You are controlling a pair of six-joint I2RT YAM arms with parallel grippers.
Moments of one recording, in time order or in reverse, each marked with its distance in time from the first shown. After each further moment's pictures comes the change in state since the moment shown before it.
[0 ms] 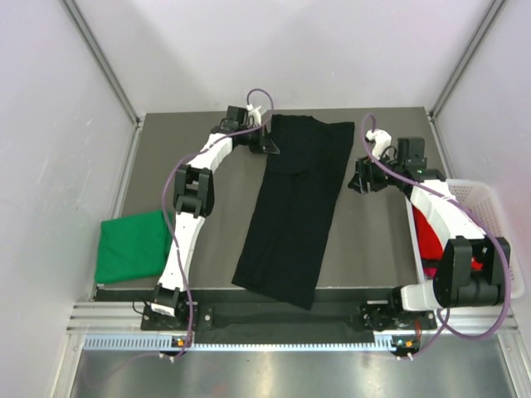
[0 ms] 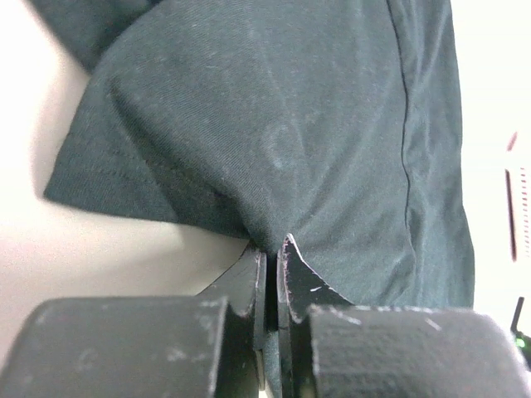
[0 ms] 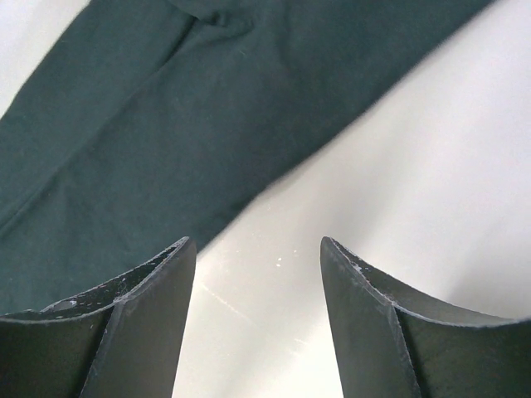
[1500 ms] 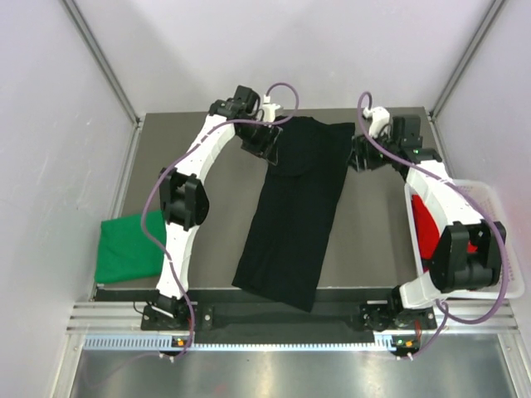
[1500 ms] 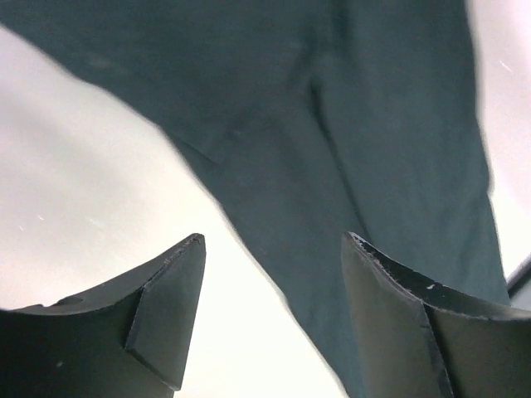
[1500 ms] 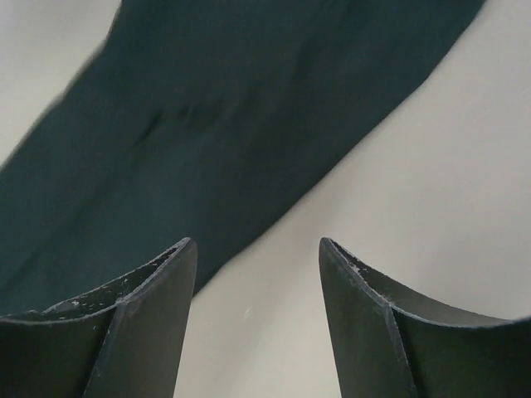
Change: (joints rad) left arm -0.142 -0.468 -0.123 -0.662 -0.344 0.468; right arm 0.055 0.119 0.258 -0.007 0.136 0.036
